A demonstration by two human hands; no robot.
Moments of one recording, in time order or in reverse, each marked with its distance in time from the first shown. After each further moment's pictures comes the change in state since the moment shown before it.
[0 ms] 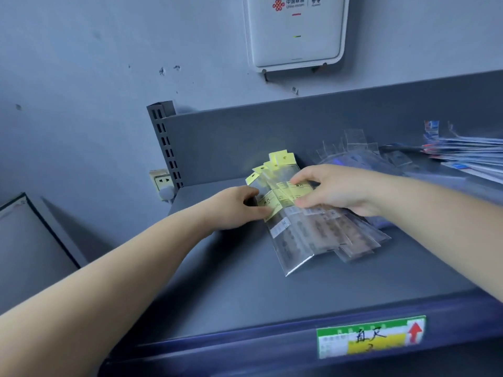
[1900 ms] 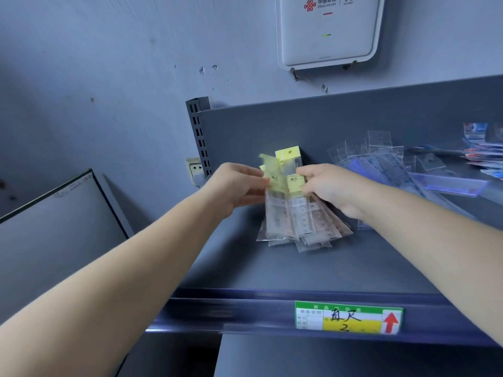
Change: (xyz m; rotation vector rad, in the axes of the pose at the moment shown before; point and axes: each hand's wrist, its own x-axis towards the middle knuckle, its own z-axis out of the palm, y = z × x) left_hand -0.023 0.024 -0.004 -0.835 0.384 -0.269; right_hand 0.001 -0.003 0.017 0.069 -0.013 -0.097
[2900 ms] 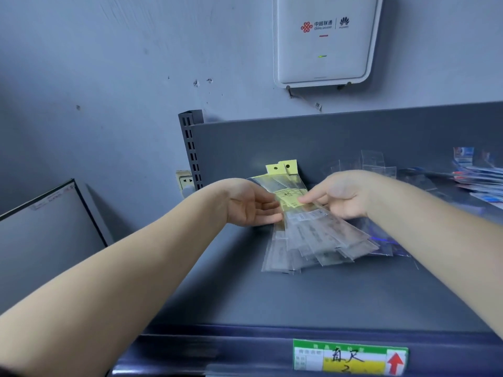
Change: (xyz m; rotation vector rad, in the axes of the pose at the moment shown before) left_hand 0.042 0.010 0.008 -0.219 -0.381 -0.414; right_hand 0.016 -0.015 -0.035 0.407 -0.233 0.383
